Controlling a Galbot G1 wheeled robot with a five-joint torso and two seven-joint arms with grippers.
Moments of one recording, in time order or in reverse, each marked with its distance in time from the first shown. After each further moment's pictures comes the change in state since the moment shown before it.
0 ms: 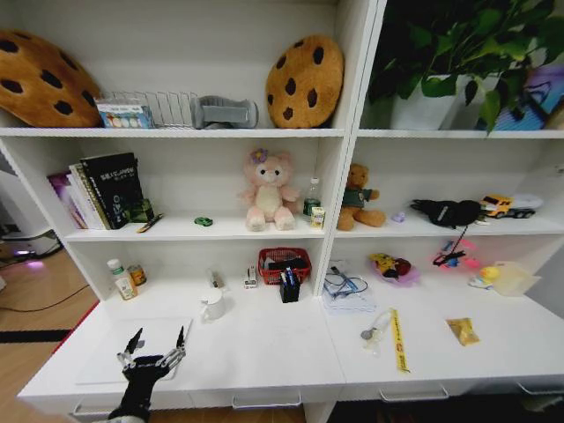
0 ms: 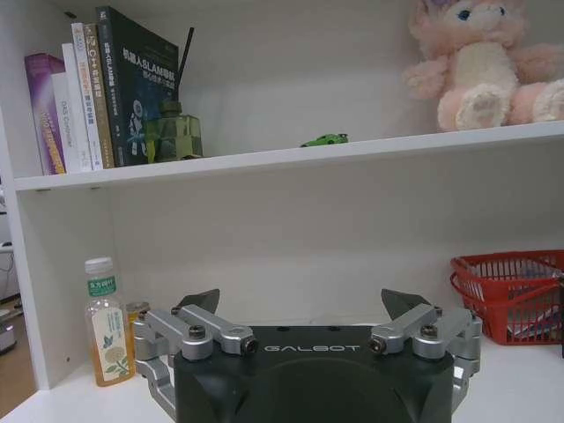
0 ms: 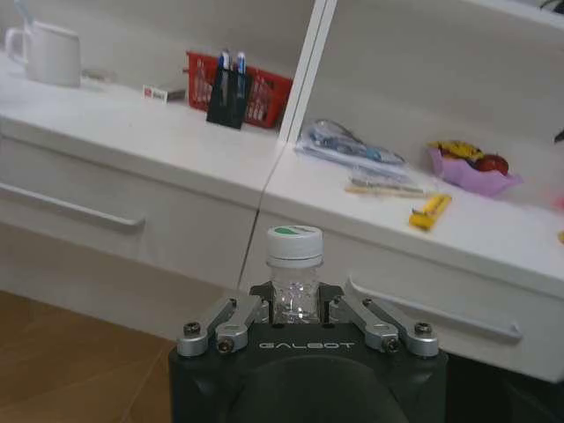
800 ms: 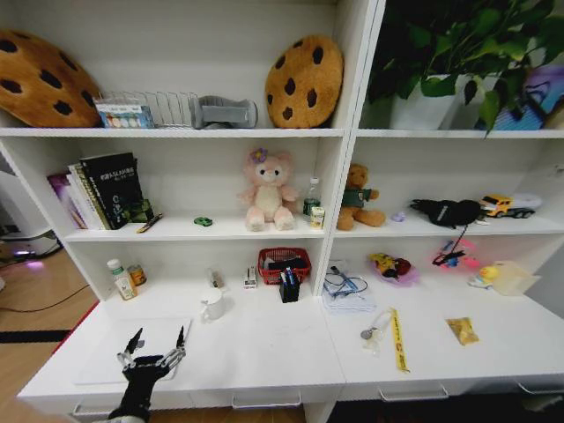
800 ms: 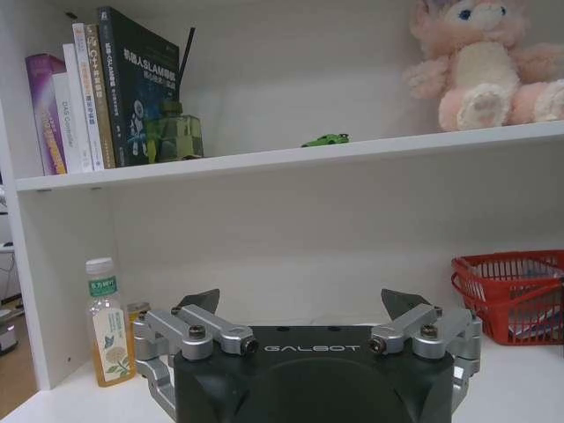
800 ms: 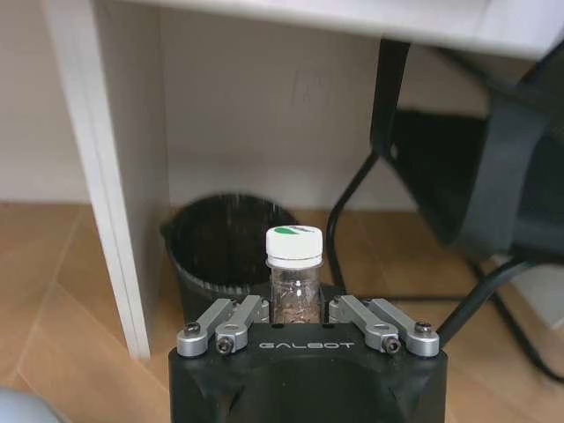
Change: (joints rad) left arm 0.000 0.000 0.000 0.000 0.000 0.000 0.000; right arm 0.617 -0.022 -0.009 -0.756 0.312 -0.219 -0.131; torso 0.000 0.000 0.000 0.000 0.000
